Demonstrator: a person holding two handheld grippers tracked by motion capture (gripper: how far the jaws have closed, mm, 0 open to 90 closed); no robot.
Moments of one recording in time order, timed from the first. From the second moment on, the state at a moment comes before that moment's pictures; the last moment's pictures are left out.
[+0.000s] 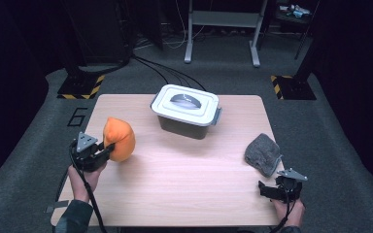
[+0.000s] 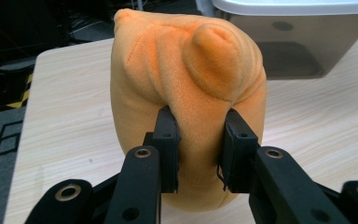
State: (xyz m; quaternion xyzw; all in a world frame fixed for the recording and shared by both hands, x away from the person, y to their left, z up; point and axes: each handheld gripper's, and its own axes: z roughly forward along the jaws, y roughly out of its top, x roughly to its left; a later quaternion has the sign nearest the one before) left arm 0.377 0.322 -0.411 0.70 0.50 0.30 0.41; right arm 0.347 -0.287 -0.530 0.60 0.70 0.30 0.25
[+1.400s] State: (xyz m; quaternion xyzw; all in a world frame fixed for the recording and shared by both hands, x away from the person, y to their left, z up) left arm 0.419 0.346 -0.440 0.74 0.54 0.27 0.30; right arm 0.347 -0.287 -0.530 0.60 0.70 0.30 0.25
